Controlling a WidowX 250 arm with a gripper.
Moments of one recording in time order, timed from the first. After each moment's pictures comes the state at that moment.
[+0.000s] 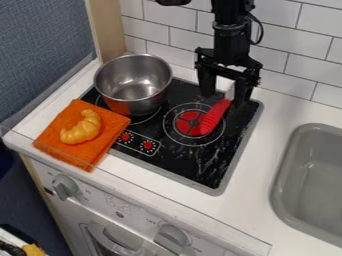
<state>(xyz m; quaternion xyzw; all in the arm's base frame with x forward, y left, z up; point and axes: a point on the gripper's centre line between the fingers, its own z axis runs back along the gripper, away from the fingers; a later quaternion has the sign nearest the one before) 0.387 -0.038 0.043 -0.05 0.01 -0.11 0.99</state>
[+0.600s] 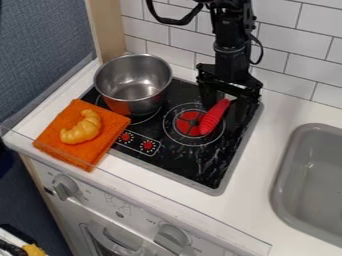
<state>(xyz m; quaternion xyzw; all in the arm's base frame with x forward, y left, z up) 0.387 -0.041 0.020 -0.04 -0.03 -0.10 0.99</state>
